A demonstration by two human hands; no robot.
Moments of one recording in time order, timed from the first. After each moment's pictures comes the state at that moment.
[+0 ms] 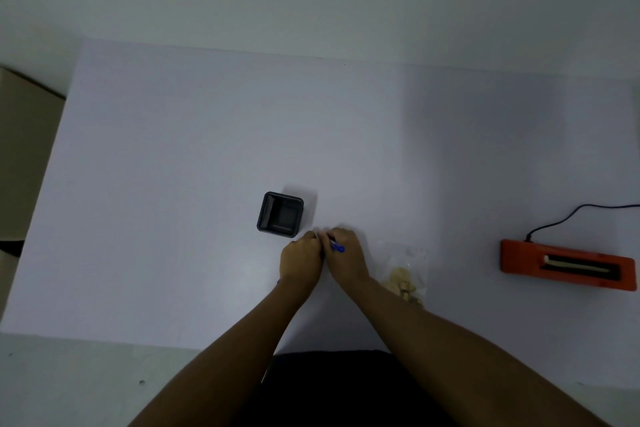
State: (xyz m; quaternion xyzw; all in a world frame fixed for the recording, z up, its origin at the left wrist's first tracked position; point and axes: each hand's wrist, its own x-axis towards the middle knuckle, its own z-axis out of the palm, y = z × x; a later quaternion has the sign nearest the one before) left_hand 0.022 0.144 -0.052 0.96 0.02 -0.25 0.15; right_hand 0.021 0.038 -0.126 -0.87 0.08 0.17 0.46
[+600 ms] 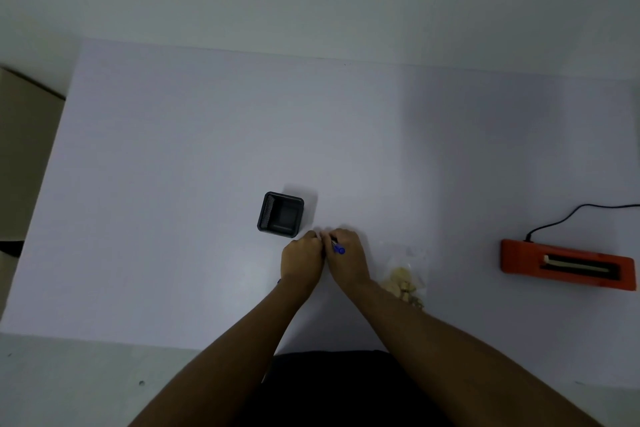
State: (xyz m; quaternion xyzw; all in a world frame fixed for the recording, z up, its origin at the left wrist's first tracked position) left_hand 0.023 0.143 -0.048 0.96 0.01 -0.24 0.14; right_hand 0.017 0.038 -0.119 -0.87 0.10 0.15 0.46
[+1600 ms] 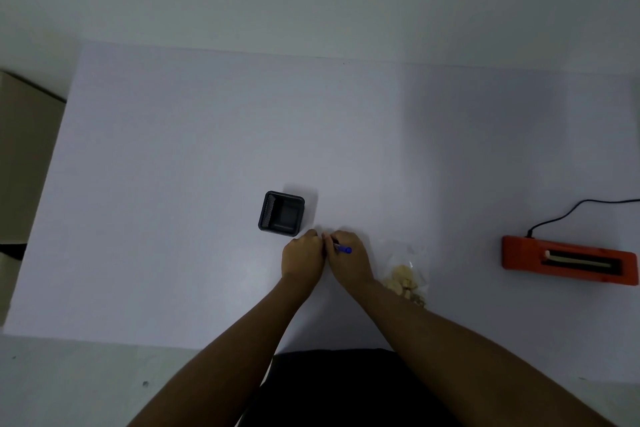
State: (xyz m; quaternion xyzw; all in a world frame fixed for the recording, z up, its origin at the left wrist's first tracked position) left_hand 0.022 0.145 -0.054 0.96 0.02 -0.24 0.15; right_hand 0.014 0.033 -0.101 -0.88 0.07 0.15 0.45
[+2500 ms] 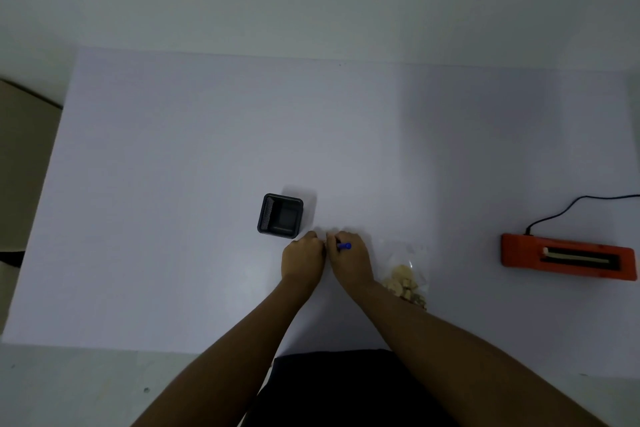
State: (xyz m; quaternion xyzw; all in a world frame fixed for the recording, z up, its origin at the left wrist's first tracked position) left_hand 0.022 0.145 -0.054 0.96 -0.02 -0.24 0.12; right_hand 0.013 0.033 -0.104 -0.85 0.14 0.15 0.48
